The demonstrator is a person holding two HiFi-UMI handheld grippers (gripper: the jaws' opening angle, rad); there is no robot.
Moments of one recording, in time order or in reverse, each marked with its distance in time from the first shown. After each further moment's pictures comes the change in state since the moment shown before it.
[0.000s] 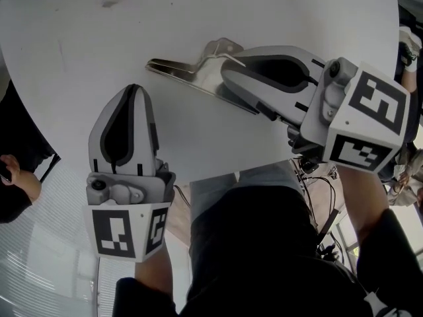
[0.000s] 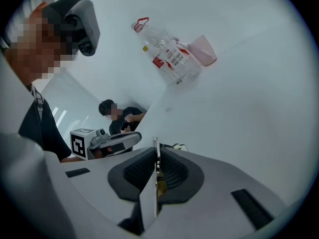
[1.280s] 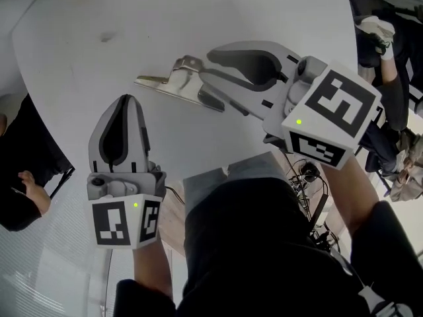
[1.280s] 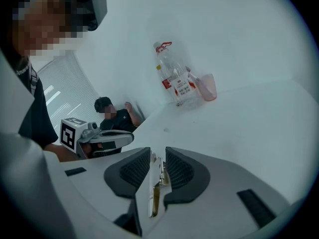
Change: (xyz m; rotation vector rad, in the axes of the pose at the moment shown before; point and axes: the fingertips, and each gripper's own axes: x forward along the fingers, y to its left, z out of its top) left arm -0.007 -0.025 0.044 0.052 -0.028 -0.018; right arm -0.041 0.010 0.043 -0.199 -0.087 -0.132
